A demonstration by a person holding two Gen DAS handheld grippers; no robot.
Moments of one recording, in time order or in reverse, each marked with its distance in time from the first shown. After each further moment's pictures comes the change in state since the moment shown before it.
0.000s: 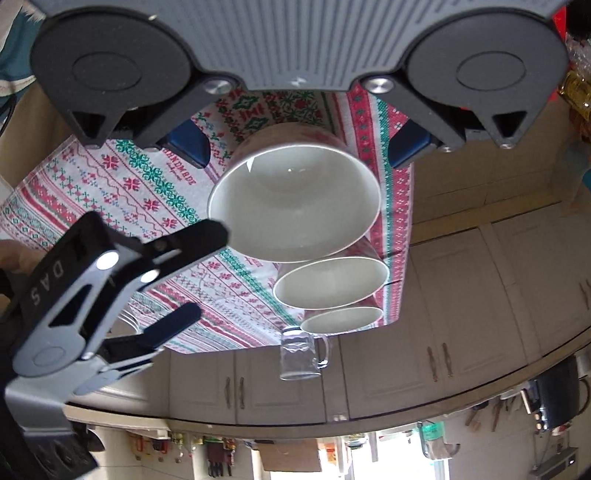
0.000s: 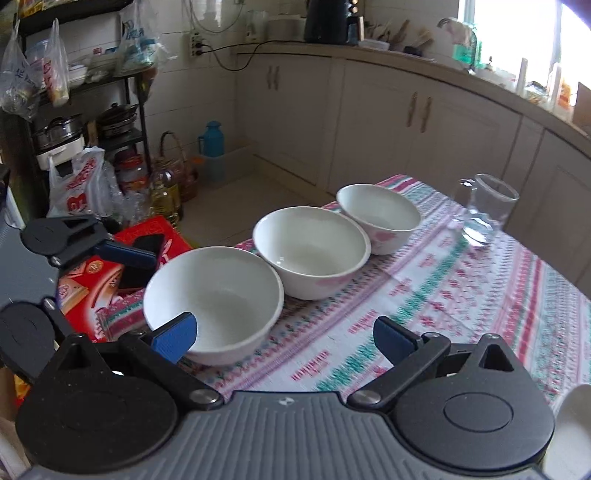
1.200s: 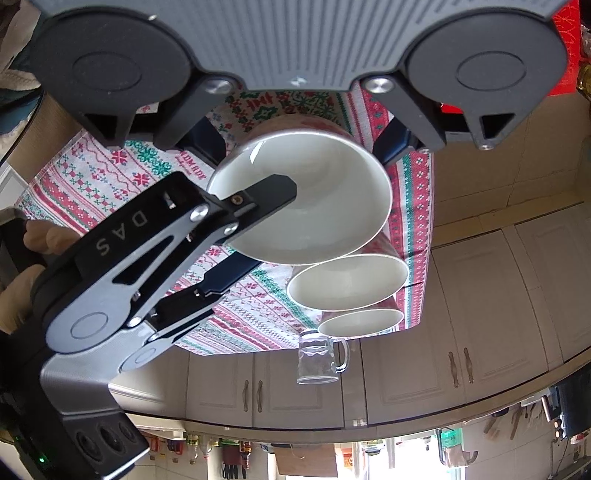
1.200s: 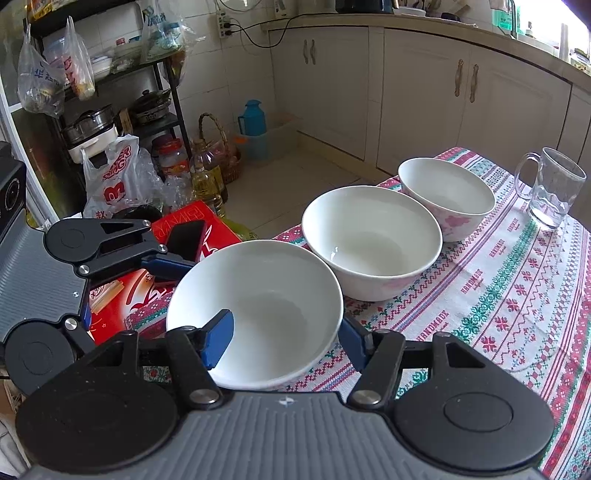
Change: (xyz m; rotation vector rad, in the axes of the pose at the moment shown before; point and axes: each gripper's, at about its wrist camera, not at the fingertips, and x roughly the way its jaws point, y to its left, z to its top) left arm 0.009 0.007 0.007 0.000 0.011 -0.083; right arm 0.039 0.002 0.008 0.027 0.070 0.149
